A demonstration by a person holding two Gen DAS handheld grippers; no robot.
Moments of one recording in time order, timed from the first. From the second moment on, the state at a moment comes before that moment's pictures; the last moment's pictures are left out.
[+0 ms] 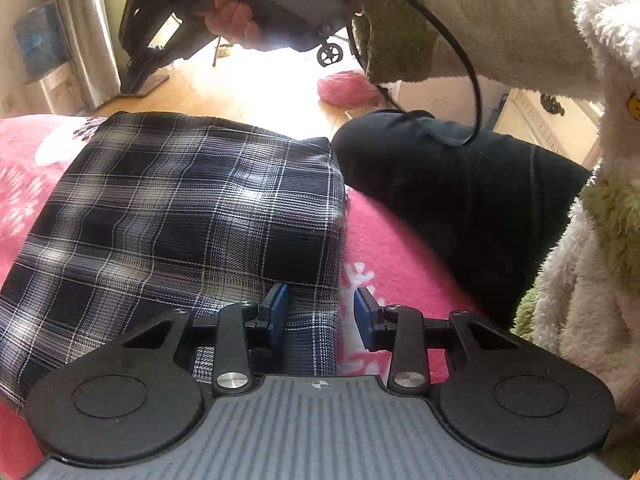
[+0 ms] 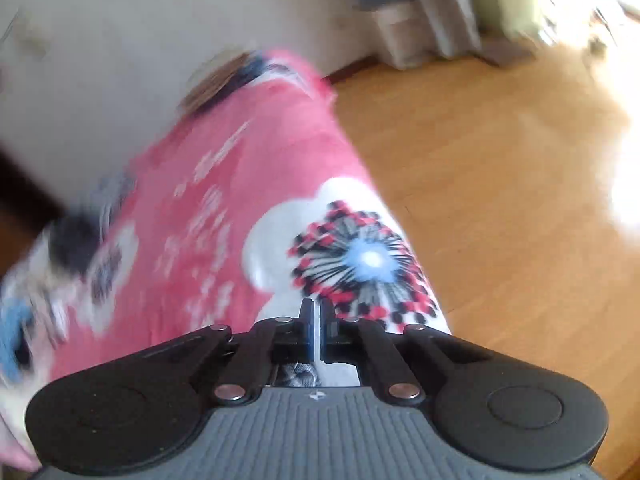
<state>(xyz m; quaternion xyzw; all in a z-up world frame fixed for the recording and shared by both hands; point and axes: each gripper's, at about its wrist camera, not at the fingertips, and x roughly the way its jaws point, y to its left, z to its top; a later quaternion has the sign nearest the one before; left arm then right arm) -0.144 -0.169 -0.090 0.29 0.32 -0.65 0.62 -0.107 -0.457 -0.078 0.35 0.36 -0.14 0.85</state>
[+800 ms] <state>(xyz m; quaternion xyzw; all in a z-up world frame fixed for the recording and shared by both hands) -0.144 -0.166 -0.090 0.29 0.32 -0.65 0.62 -0.117 -0.487 -0.150 0.67 0.31 -0.10 0.67</state>
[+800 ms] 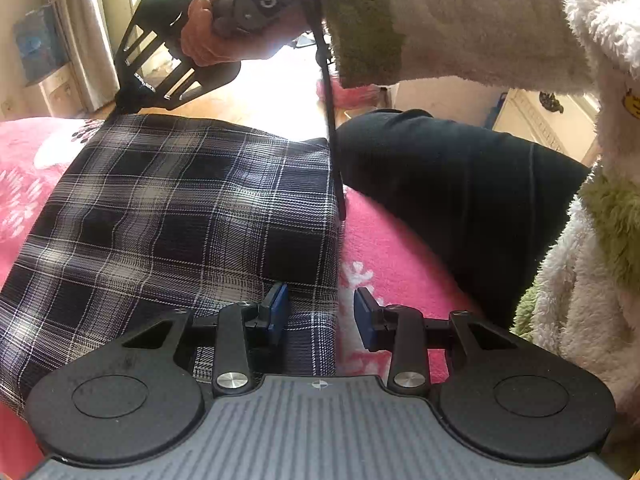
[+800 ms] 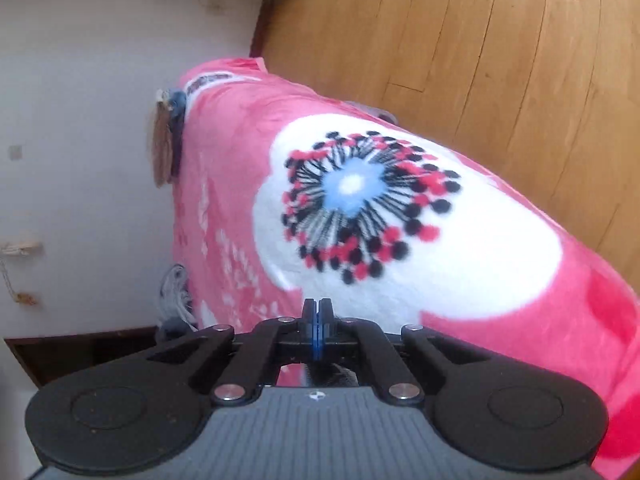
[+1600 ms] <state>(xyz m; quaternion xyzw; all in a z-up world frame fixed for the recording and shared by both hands) -0.156 -0.167 -0.088 0.32 0.31 -0.64 0.62 -0.160 -0.389 -0.038 0.20 0.48 0.12 0.85</state>
